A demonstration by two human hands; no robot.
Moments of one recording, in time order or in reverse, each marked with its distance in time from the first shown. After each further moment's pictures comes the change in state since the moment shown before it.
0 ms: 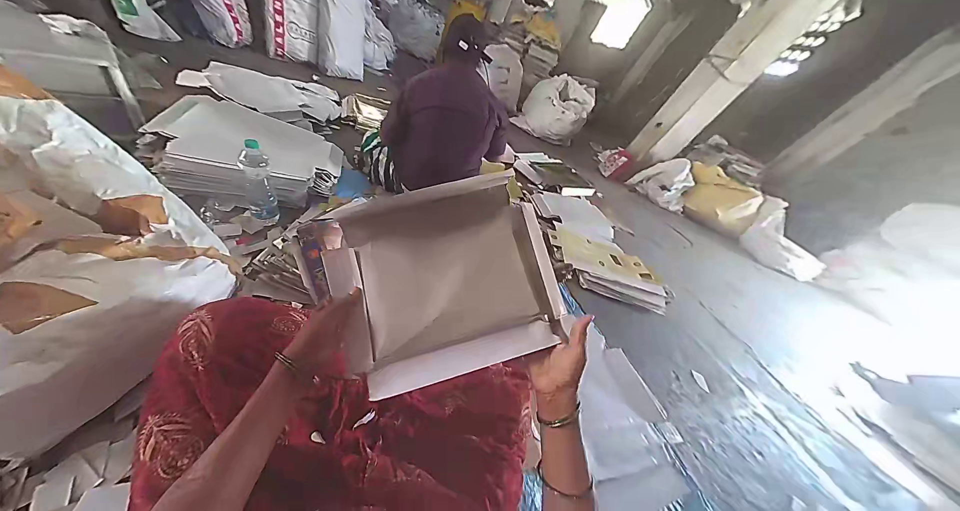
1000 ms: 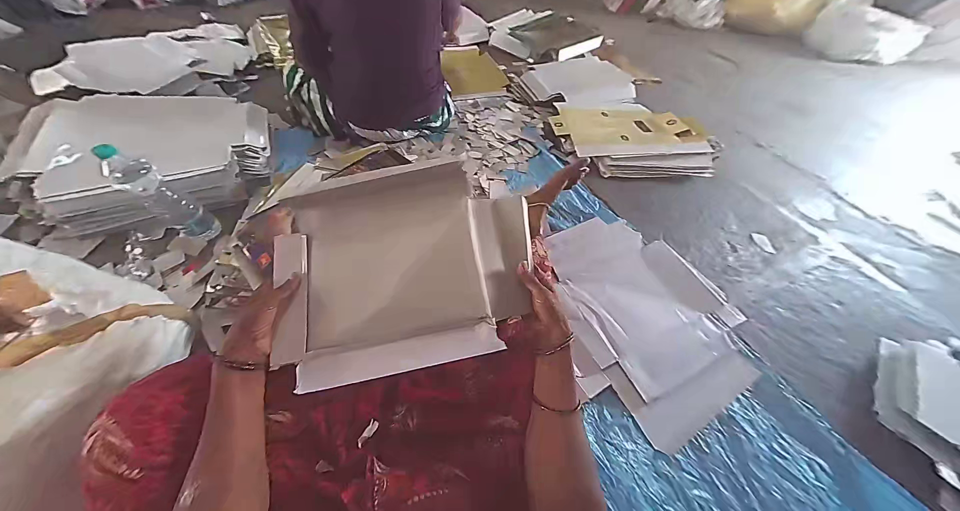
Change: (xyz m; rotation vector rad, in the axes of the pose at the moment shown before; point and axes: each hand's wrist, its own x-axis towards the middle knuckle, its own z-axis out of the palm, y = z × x) left_hand 0.108 0.000 -0.029 0.503 0.058 -0.056; right_hand 0.060 0.104 -0.088 -0.160 0.142 0.251
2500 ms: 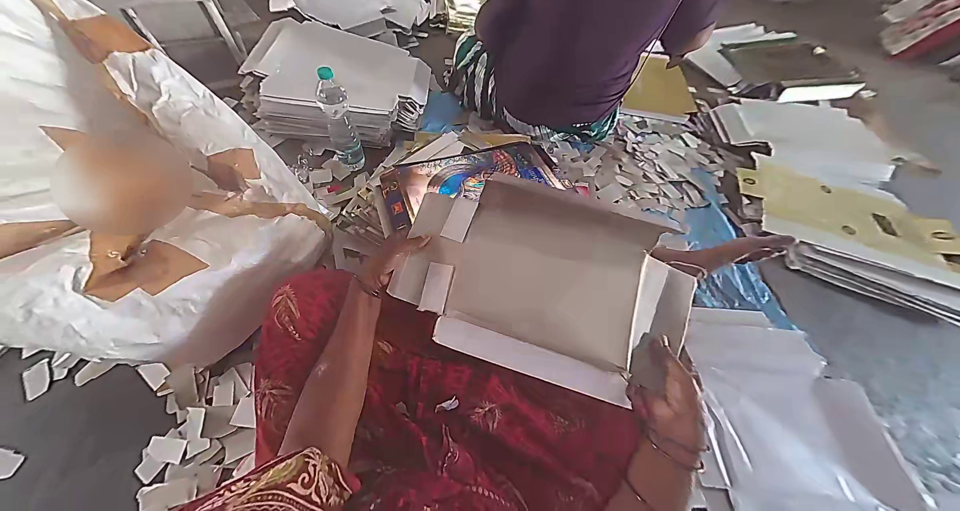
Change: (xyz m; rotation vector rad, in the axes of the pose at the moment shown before) left_hand 0.010 -0.007 -0.034 -0.151 -0.150 -0.078; right_hand -0.001 0.024 -0.013 -0.081 0.189 -0.018
